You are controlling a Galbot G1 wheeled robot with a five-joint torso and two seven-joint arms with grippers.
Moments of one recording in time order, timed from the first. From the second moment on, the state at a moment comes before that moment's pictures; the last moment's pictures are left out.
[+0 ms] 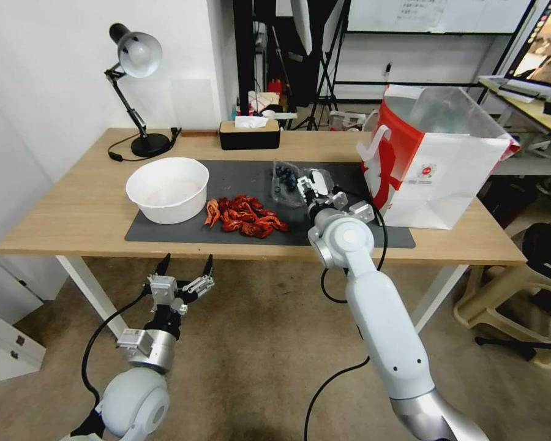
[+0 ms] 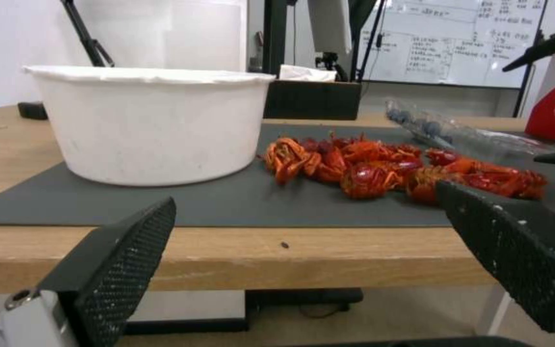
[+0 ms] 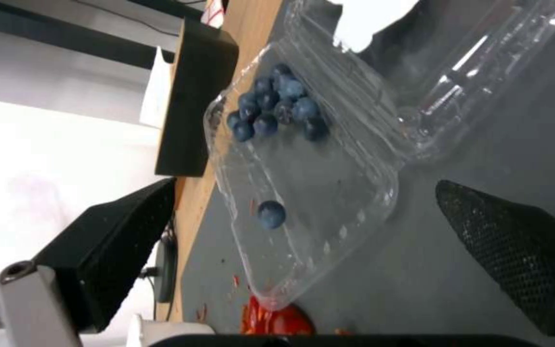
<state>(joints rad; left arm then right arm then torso) 1.47 -1.02 -0.28 -1.97 -0.47 -0.27 -0.27 -0.71 1.54 0.23 1.64 1.42 -0.11 0.77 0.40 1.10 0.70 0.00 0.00</state>
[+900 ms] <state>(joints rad) 1.46 -1.01 -0.28 -1.97 -0.48 -0.27 -0.28 -0.68 1.56 0.27 1.56 1.40 -0.11 0.77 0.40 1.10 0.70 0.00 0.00</state>
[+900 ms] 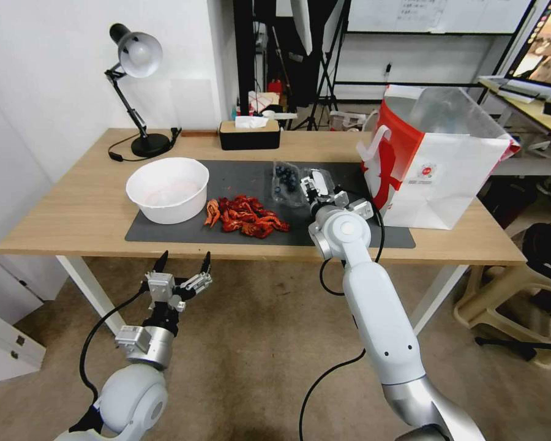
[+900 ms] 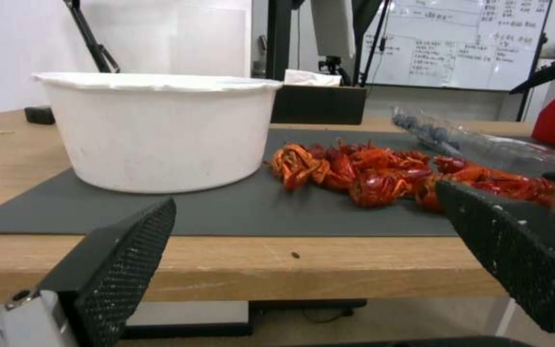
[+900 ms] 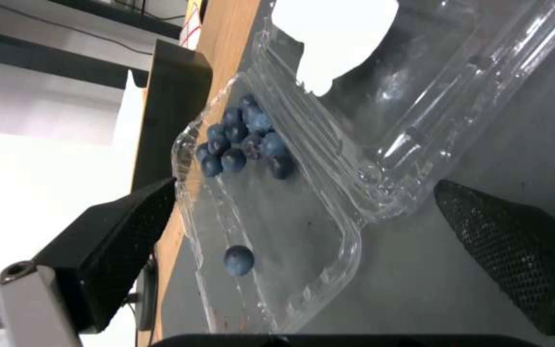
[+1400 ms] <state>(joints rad) 1.46 -1.01 -0.28 -1.97 -0.48 -0.27 -0.28 -0.65 1.57 0.27 1.52 1.38 -0.10 0.77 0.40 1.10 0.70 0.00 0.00</state>
